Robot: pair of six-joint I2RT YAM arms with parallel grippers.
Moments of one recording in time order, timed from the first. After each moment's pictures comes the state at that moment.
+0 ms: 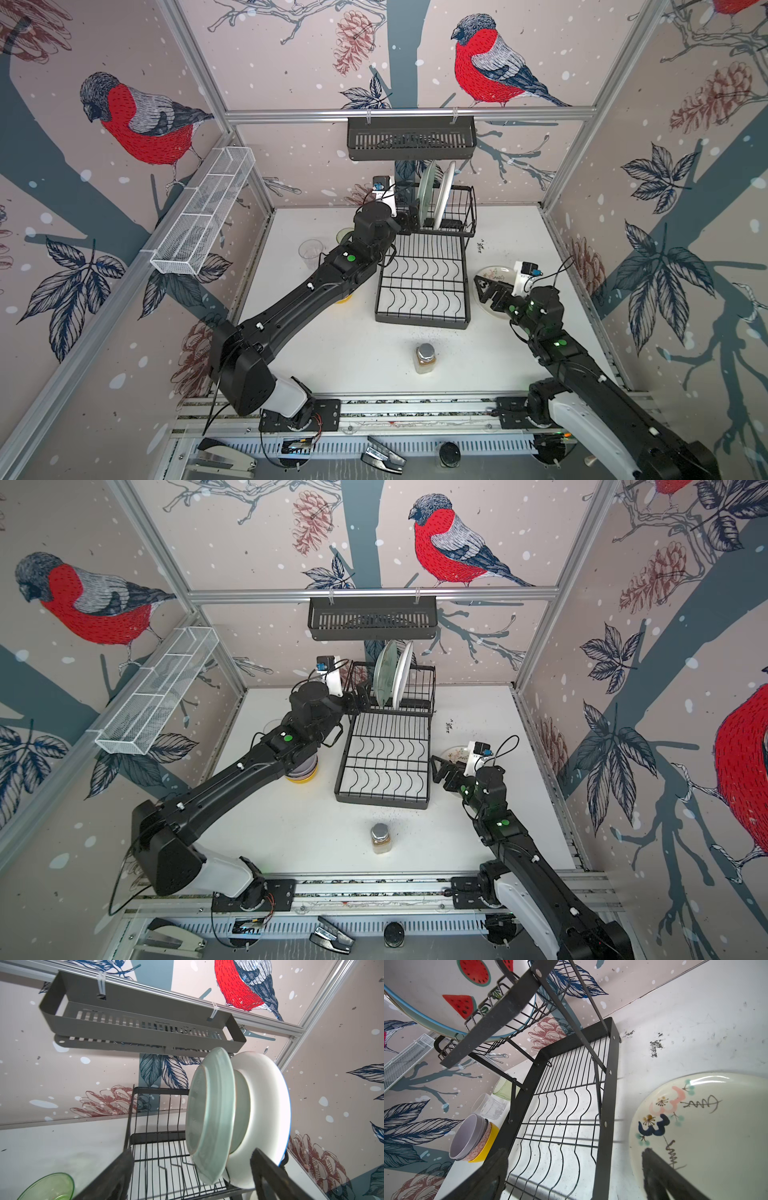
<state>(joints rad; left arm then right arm) -0.70 1.50 1.38 0.01 -0.28 -0.29 0.28 0.76 0.31 0.17 -0.19 0.58</state>
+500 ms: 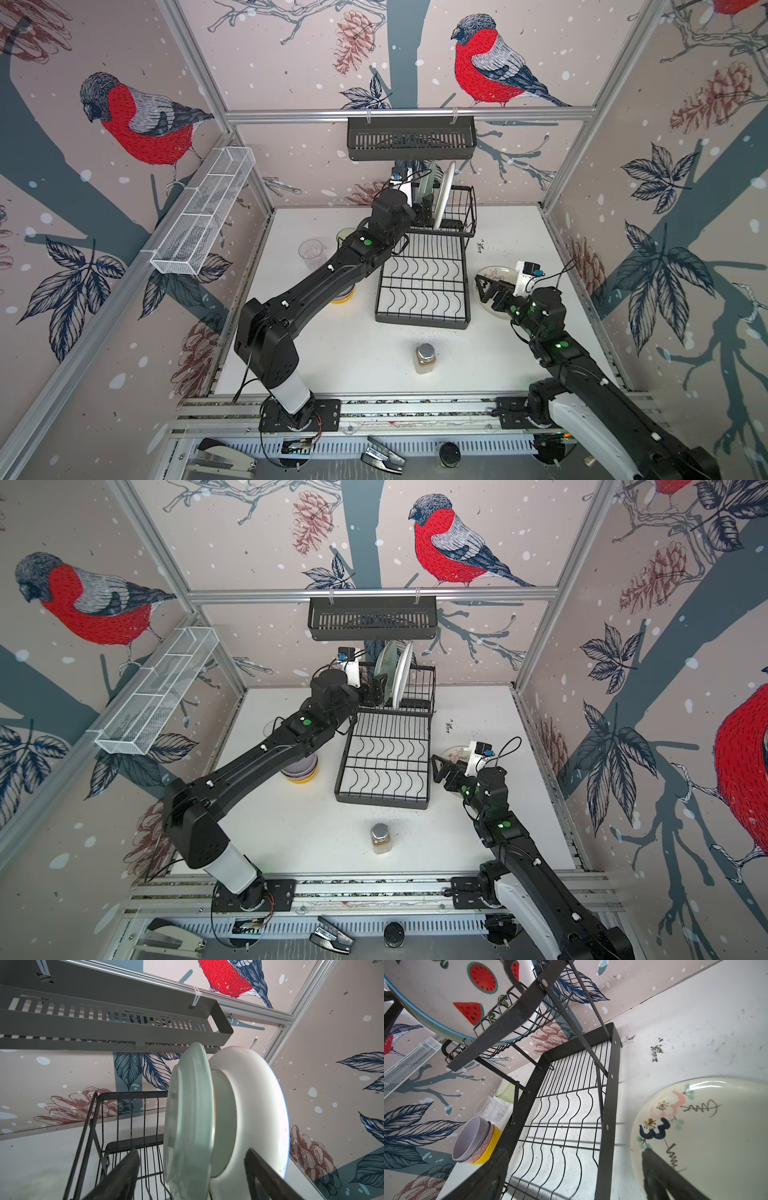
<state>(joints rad) -0.69 1.67 1.56 -0.04 -0.21 -0.29 0.28 0.73 0.31 0.16 -0.18 0.58</state>
